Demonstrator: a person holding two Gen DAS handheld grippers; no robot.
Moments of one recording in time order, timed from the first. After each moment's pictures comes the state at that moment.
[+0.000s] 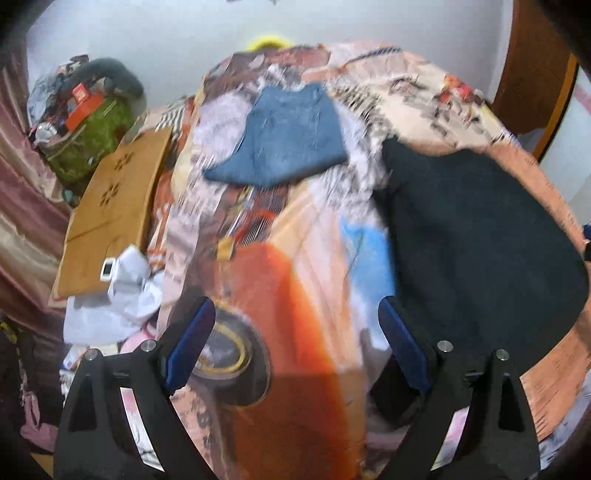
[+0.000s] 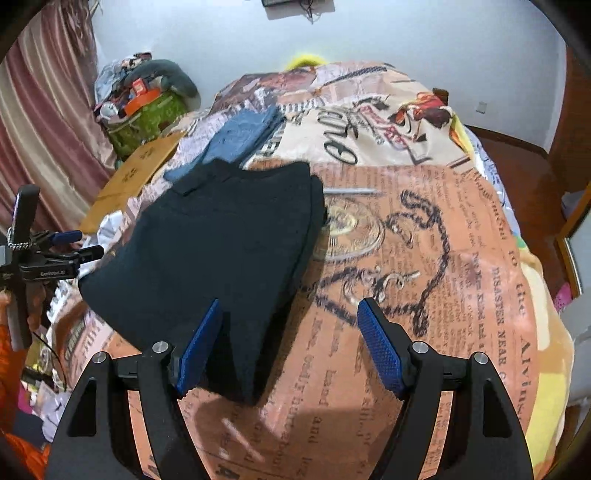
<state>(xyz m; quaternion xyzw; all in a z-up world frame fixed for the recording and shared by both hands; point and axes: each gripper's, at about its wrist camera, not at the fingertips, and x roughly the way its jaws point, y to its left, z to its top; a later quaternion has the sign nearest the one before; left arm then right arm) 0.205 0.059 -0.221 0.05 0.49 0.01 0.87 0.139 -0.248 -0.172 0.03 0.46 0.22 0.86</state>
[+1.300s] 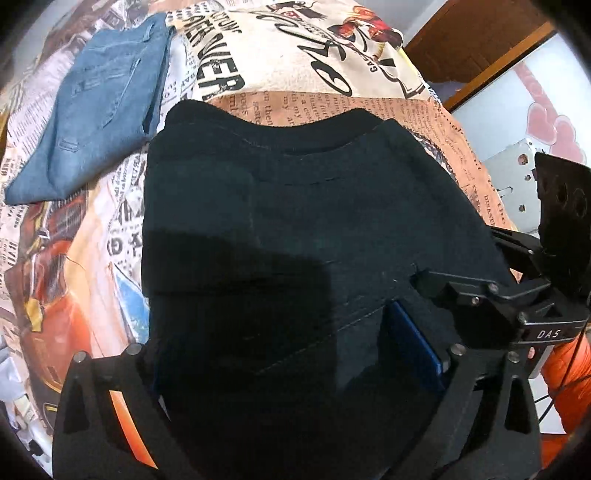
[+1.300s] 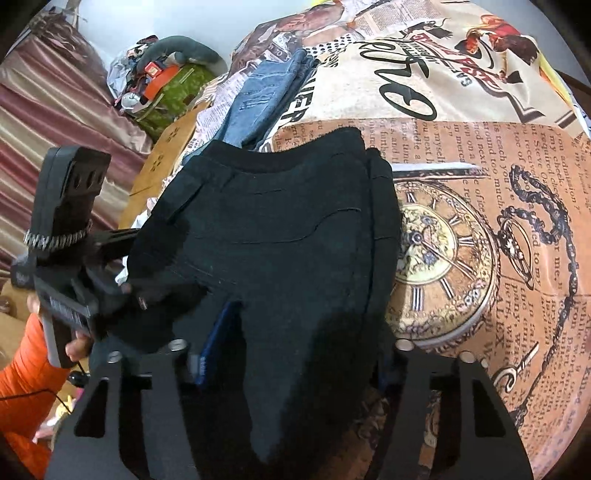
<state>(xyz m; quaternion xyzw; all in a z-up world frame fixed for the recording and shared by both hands) 0.327 -0.042 -0.291 -0.03 0.63 -0.20 0.75 0.227 -0.208 -0.235 0.10 0.56 0.32 0.75</state>
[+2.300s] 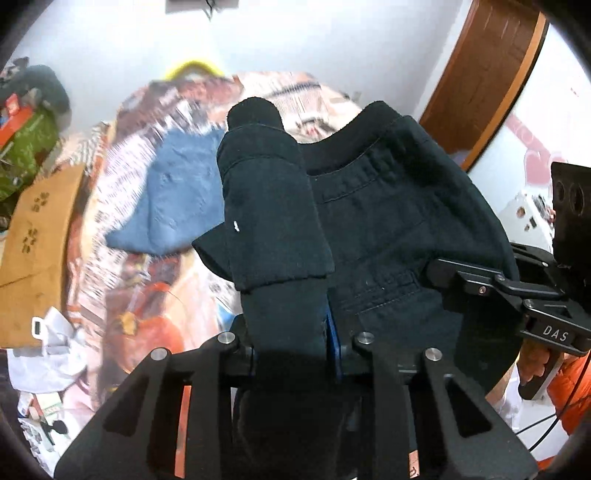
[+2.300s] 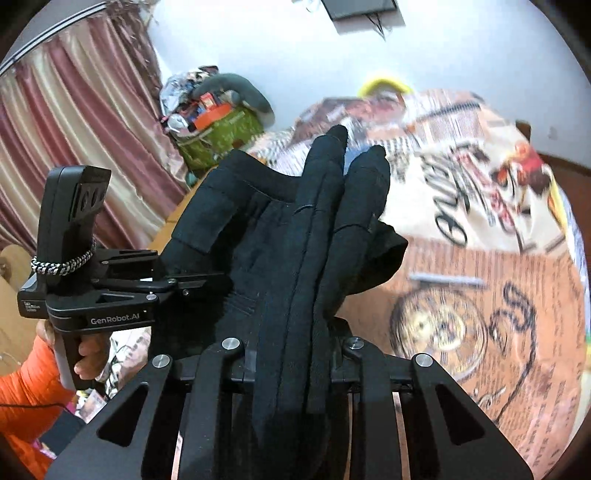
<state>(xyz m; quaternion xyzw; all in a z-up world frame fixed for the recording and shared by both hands) 0.267 0.011 -0.159 -0.02 0.47 -0.14 0.87 0.200 -0.168 -0.117 0.06 0.42 0.36 0.83</state>
